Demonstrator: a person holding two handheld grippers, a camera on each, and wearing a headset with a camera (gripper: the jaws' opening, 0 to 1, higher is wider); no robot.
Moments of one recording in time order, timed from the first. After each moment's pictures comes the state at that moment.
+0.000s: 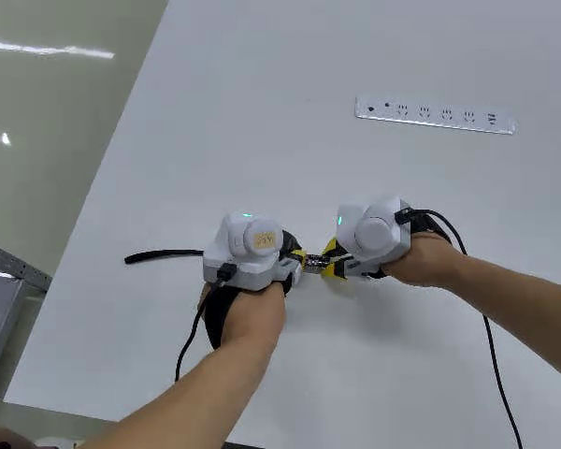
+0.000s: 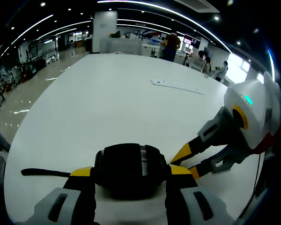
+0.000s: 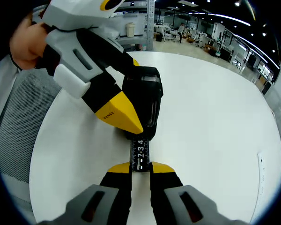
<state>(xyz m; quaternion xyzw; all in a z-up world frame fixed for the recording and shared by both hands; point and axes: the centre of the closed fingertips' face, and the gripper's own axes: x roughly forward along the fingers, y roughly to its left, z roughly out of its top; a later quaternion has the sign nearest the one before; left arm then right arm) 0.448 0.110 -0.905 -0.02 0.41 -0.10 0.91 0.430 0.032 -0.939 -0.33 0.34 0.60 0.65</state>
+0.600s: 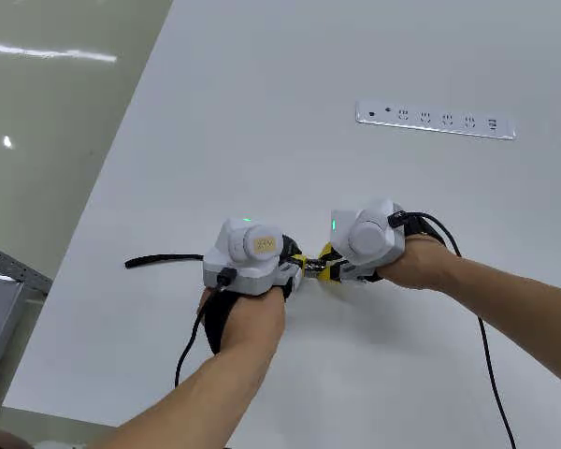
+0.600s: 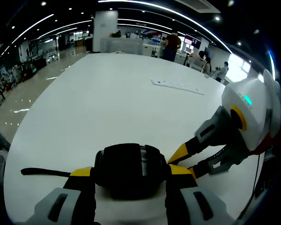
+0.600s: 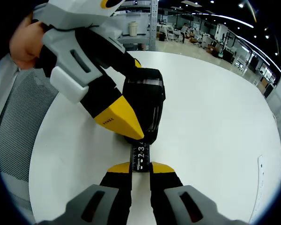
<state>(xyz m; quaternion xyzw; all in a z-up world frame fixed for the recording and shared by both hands) 0.447 0.110 -0.904 -0.02 0.41 -0.09 0.91 0.431 0.039 -0.939 -0.33 0.34 0.60 0.64</state>
